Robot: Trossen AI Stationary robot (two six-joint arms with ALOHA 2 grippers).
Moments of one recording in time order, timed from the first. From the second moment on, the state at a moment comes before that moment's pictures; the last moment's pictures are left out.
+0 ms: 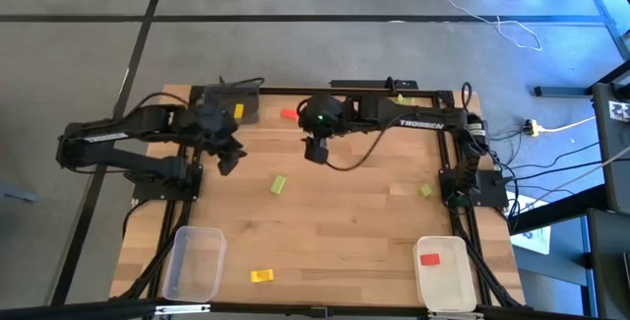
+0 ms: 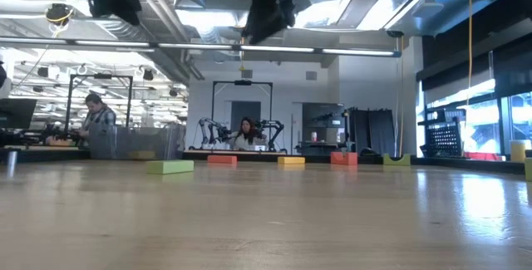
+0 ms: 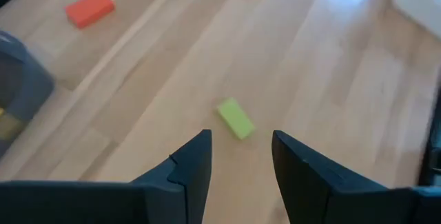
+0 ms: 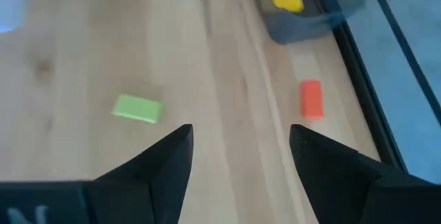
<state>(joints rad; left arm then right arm) 0.12 0.86 1.04 -0.97 -0.05 -0.50 -0.14 1.91 1.86 -0.80 0.13 -0.01</state>
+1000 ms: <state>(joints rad) 0.04 0.73 1.04 -1.02 -0.19 -0.60 -0.03 2.21 1.86 -0.53 -0.15 -0.97</state>
